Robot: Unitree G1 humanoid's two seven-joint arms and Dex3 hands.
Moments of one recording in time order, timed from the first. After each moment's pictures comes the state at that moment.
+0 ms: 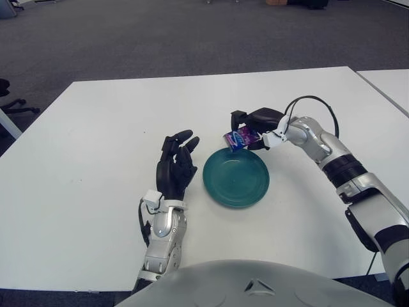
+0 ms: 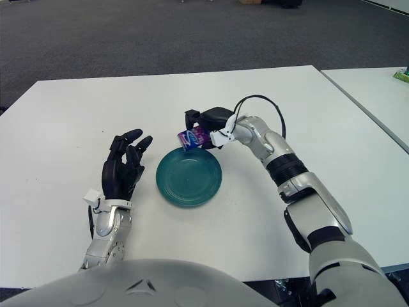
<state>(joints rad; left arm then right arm) 0.29 -0.10 -0.27 -0.10 -0.23 -0.39 0.16 -0.65 -0.47 0.50 0.46 -0.61 -0.47 0.41</state>
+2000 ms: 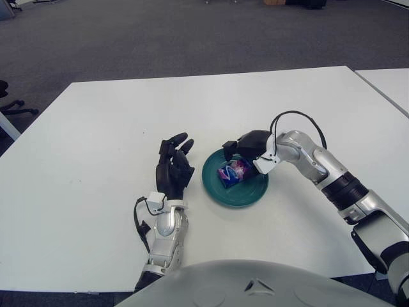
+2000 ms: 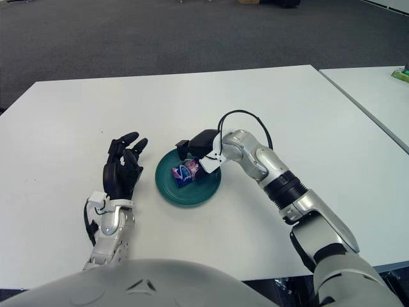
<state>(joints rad) 0.23 -0.11 -0.23 0.11 -0.17 -0.53 0.30 -0.53 -0.53 0.58 0.12 -0.71 -0.38 0.71</state>
